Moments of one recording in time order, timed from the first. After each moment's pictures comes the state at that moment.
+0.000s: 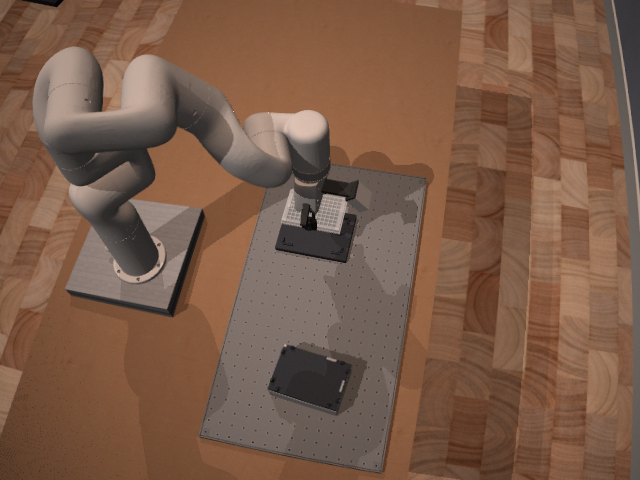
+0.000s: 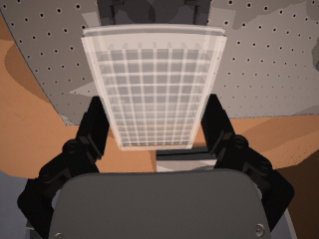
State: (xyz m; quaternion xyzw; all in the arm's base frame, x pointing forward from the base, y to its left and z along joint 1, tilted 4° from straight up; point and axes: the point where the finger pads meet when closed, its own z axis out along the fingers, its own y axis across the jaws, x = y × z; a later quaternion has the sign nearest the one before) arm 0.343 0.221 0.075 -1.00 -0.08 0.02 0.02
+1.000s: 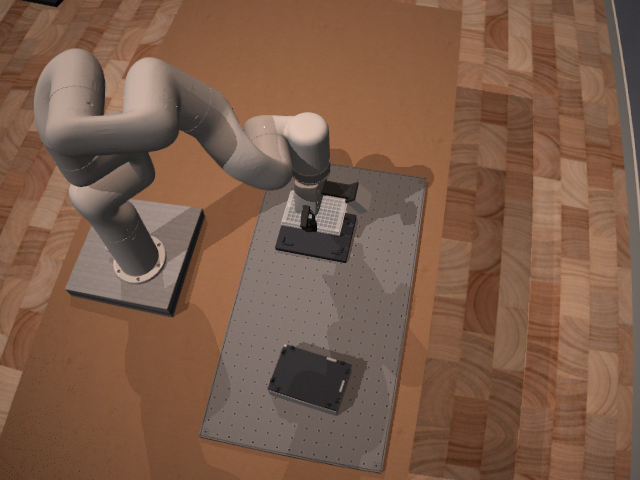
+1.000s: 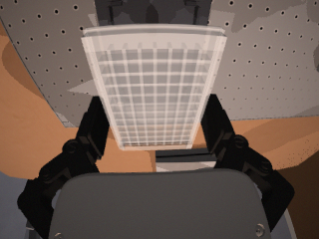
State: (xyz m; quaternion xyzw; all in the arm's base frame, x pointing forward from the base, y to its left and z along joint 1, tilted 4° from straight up) arm 0.342 0.220 0.070 -1.00 -0.08 0.02 0.02
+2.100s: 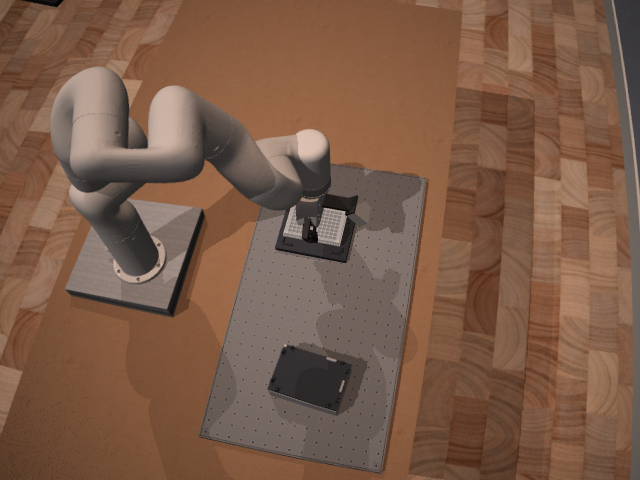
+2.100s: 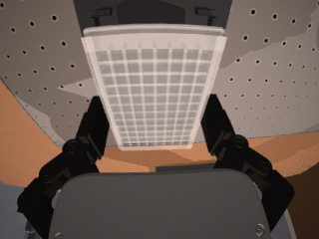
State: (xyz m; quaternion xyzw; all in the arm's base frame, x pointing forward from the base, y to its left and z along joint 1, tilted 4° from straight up) arm 0.340 0.222 0.022 -1.00 -0.09 0.03 0.02
